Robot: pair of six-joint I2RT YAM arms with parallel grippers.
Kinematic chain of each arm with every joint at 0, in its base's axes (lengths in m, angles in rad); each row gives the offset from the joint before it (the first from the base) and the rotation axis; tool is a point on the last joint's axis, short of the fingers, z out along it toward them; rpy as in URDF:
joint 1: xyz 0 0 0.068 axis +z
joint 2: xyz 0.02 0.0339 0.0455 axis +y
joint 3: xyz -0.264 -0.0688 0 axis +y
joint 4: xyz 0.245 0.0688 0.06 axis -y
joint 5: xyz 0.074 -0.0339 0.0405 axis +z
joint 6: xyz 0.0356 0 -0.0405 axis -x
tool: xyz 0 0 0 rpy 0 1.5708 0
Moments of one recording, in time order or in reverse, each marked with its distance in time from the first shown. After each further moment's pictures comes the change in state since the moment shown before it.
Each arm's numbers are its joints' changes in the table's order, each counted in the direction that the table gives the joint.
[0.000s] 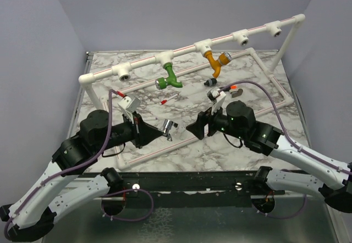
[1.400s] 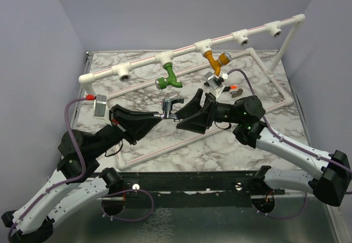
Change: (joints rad) left arm 0.000 -0.180 0.239 0.757 0.012 0.140; right arm -0.137 0.163 0.072 0.999 0.747 -0.594
